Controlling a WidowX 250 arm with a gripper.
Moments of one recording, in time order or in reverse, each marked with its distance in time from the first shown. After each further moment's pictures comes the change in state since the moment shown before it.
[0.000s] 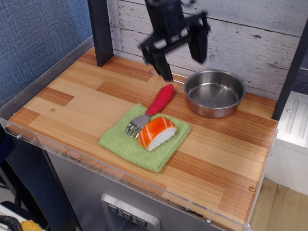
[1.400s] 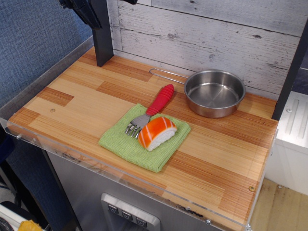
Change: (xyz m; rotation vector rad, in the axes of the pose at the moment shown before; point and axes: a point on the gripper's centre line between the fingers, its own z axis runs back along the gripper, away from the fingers) arm 0.022 0.058 0.103 -0.044 -0.071 0.120
